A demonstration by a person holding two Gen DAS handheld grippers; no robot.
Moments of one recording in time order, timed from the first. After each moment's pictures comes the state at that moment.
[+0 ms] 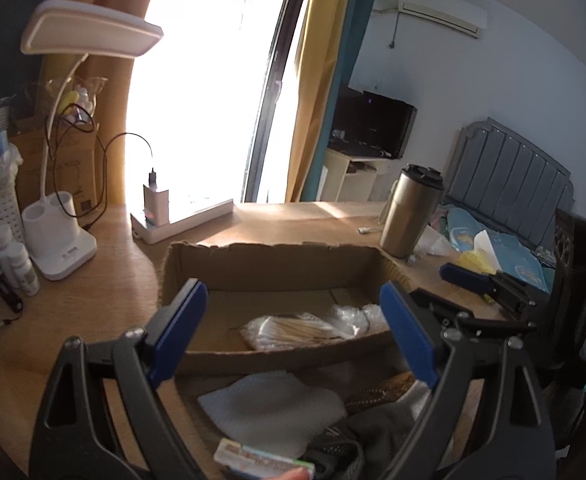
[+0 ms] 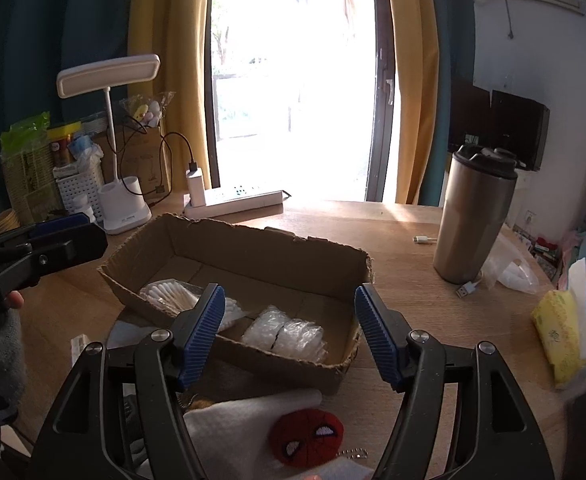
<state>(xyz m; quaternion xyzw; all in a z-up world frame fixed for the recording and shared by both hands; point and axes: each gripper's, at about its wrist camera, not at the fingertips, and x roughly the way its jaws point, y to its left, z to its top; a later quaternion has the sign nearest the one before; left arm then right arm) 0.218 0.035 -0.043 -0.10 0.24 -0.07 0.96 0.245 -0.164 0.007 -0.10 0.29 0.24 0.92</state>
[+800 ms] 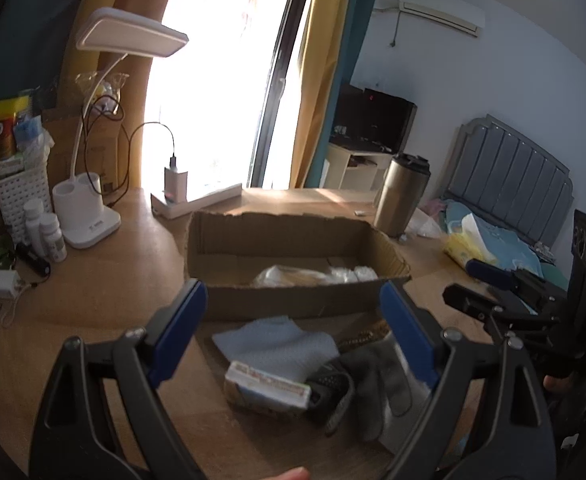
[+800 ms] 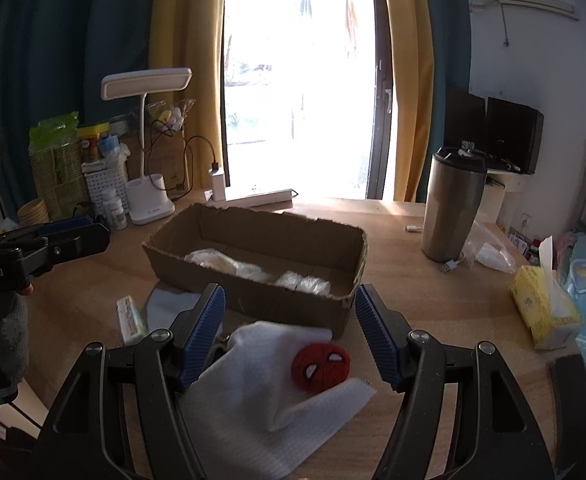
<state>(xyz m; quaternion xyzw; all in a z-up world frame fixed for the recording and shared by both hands) 0.153 0.040 -0.043 -0.11 0.25 -0.07 0.96 0.174 -0.182 0.019 -0.10 0.28 0.24 0.92</state>
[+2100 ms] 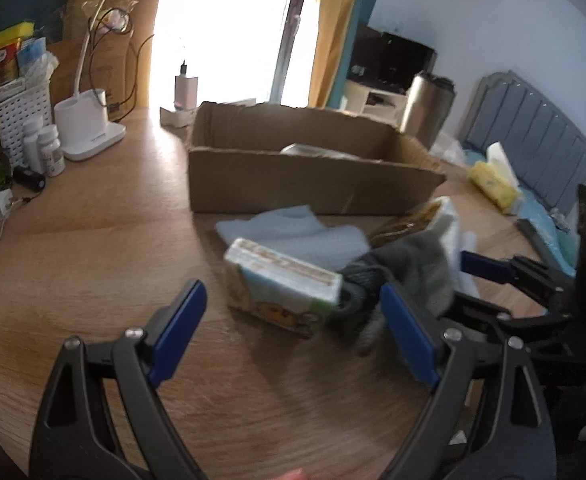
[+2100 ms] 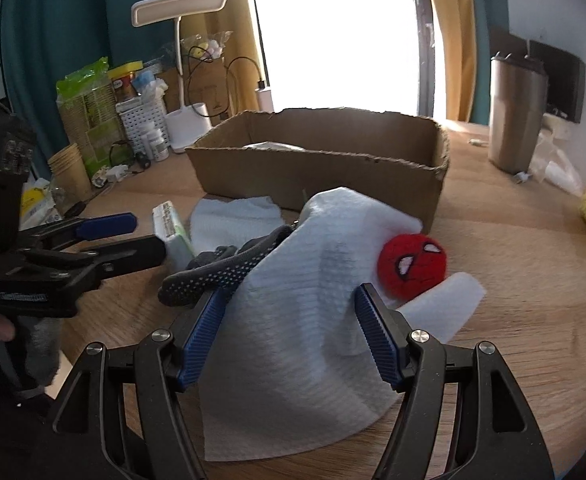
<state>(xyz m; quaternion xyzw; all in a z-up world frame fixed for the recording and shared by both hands) 0.145 0.030 -0.120 -0.09 0.35 -0.05 0.93 0.156 -0.166 -0.054 -0.08 0.38 0.31 0.87</state>
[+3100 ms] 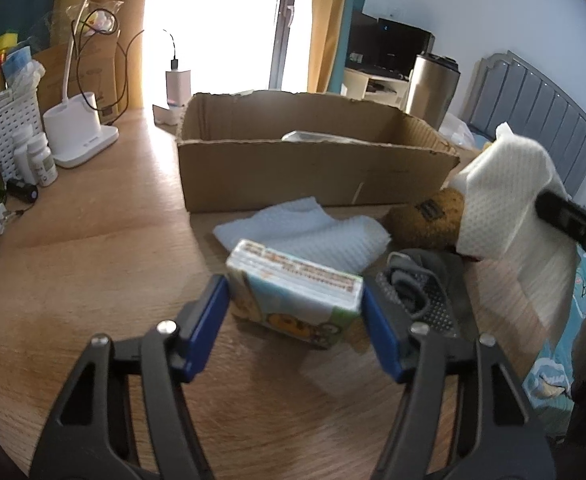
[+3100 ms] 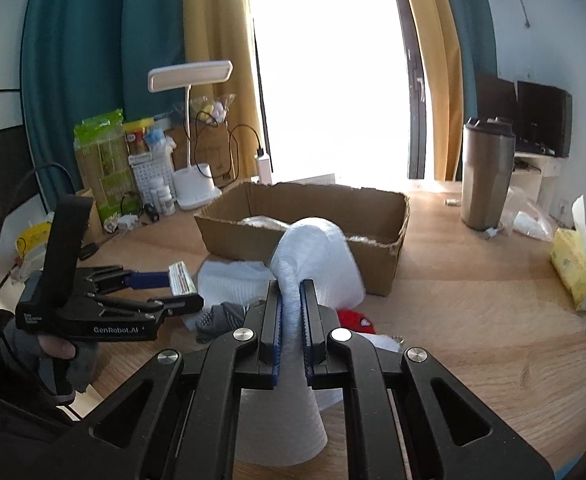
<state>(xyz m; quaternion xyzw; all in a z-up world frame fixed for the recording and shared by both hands) 0.161 0.027 -0.133 -0.06 0.37 -0.05 0.93 0.138 -0.196 -0.003 -0.06 0.28 0.31 0.91</state>
